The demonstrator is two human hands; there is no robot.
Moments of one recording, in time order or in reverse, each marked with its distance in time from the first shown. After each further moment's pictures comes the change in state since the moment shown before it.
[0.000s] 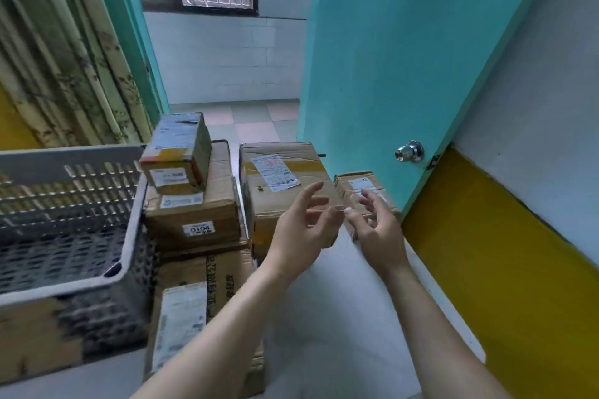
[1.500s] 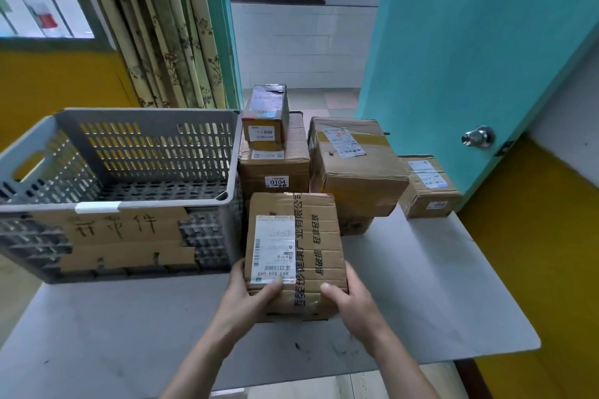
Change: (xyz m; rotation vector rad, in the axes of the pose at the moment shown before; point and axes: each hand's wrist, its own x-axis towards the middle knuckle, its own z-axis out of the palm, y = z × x) left_hand -0.235 -0.115 -0.154 -0.040 0.256 -0.543; right_hand -0.203 0.026 0.117 0.155 -0.559 0.252
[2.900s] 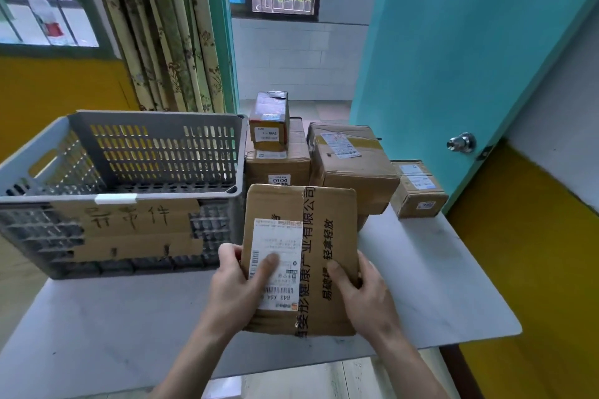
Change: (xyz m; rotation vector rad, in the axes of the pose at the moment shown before) left_hand -0.064 0.039 -0.013 0.073 0.165 0.189; right_hand -0.068 -0.035 0.000 -0.219 0.275 -0.188
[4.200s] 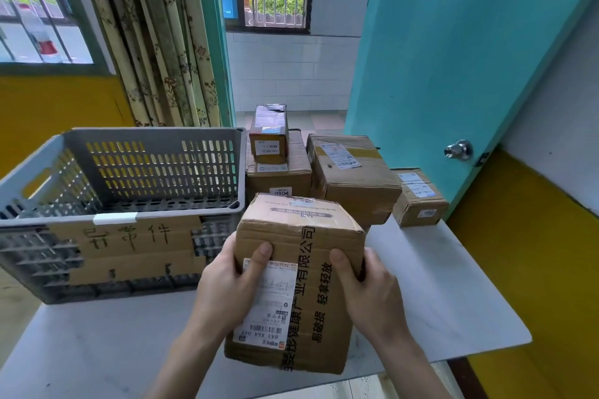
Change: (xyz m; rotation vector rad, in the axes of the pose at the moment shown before) left_hand 0.013 0.035 -0.031 0.085 -0.008 0.143; right_hand 0.006 -0.041 0.004 -0.032 0.136 -0.118
